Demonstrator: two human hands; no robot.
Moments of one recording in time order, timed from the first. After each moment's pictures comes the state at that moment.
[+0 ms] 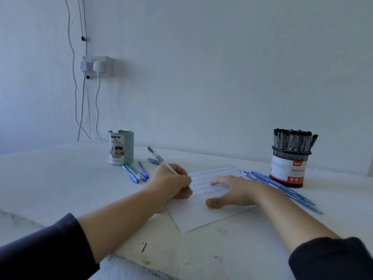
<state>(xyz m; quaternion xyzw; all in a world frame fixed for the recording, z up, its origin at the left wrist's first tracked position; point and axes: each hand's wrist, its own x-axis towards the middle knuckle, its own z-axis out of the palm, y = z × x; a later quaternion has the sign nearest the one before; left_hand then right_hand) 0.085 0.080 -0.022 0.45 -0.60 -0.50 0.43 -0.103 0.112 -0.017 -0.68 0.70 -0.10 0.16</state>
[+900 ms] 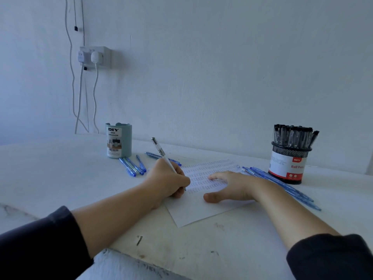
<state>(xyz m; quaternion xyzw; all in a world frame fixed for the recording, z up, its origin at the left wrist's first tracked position) 0.084 0.081 -0.024 0.50 -0.67 -0.40 0.39 -0.104 0.112 -0.016 -0.68 0.70 -0.11 0.18</state>
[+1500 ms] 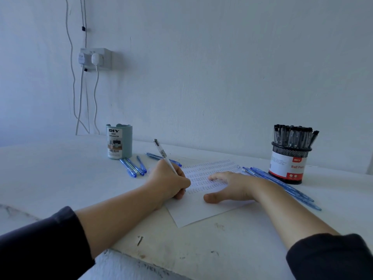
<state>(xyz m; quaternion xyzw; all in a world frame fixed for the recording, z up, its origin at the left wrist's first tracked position) 0.081 0.084 -0.024 0.51 -0.67 -0.38 0.39 -0.104 0.111 -0.018 -0.68 0.70 -0.11 0.19</state>
